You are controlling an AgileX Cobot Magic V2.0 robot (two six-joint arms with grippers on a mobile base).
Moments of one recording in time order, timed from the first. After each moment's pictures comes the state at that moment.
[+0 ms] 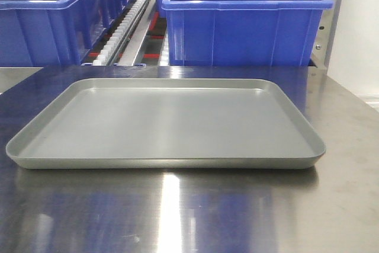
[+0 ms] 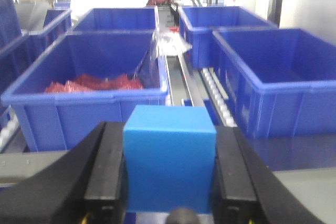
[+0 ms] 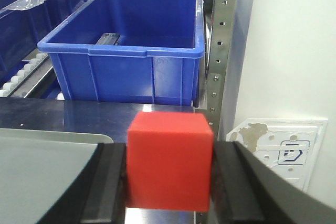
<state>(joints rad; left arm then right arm) -0.11 0.36 -0.42 -0.12 0.08 0.12 0.08 0.35 -0.32 0.08 0.09 -0.02</state>
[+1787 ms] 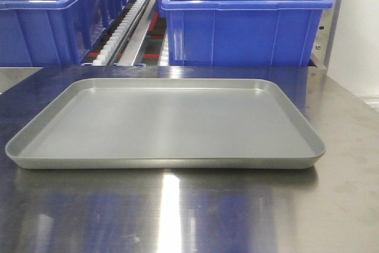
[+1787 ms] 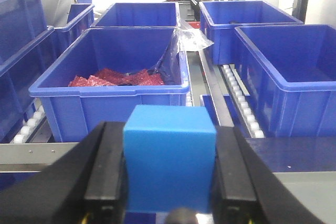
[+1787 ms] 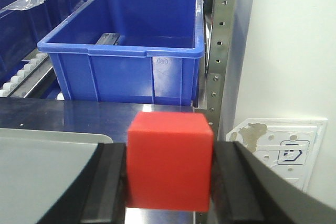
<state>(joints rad) -0.03 0.36 -0.44 -0.12 0.13 0.12 0.08 0.35 -0.32 0.08 0.09 -0.02</state>
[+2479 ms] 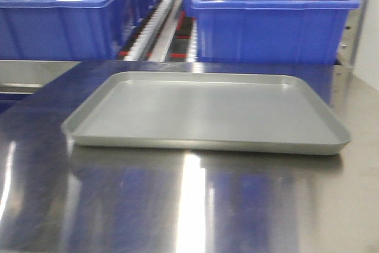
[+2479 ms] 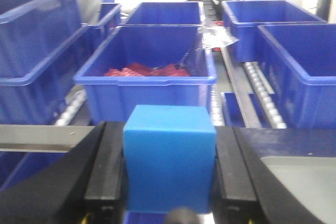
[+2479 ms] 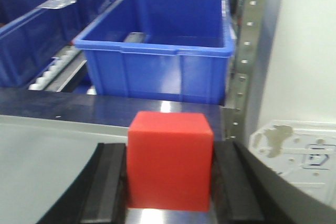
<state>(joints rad) -0.03 0.36 -0.44 -0.12 0.13 0.12 0.08 0.35 -0.32 0.08 0.09 -0.02</state>
